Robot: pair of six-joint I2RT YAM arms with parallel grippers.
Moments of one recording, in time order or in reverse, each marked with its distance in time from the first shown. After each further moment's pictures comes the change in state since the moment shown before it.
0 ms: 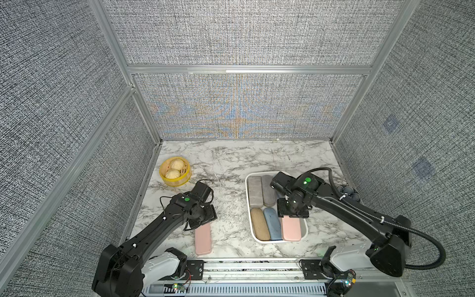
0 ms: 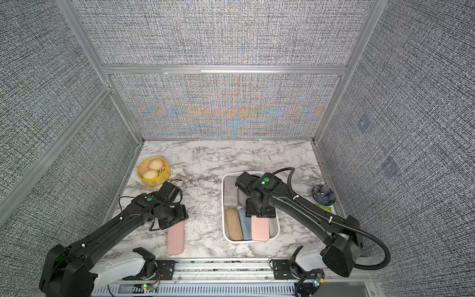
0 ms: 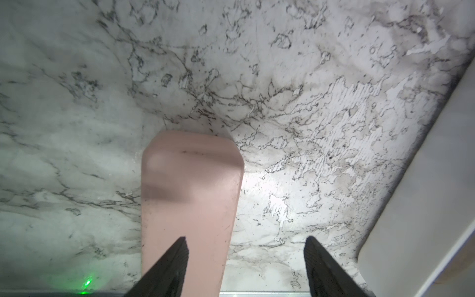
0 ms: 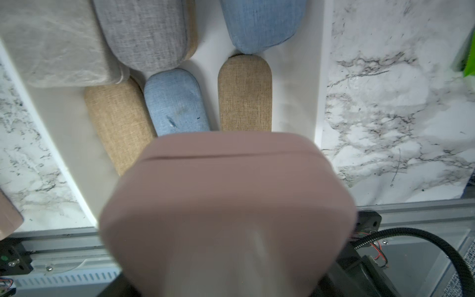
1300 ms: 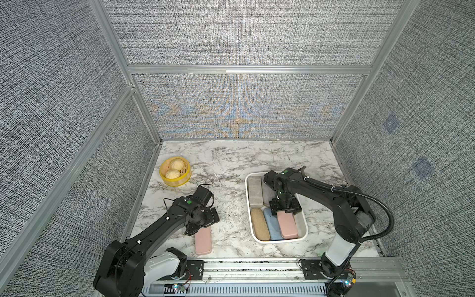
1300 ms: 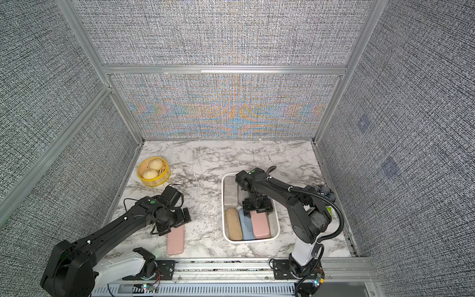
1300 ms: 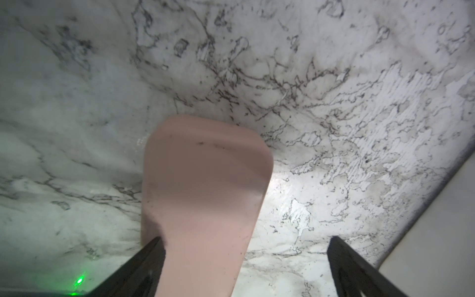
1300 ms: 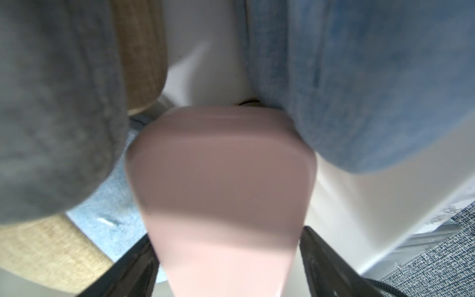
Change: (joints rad) left arm -0.013 0.018 -0.073 0.035 0.003 -0.050; right arm -0.133 0.312 -0.021 0.119 -0.039 -0.269
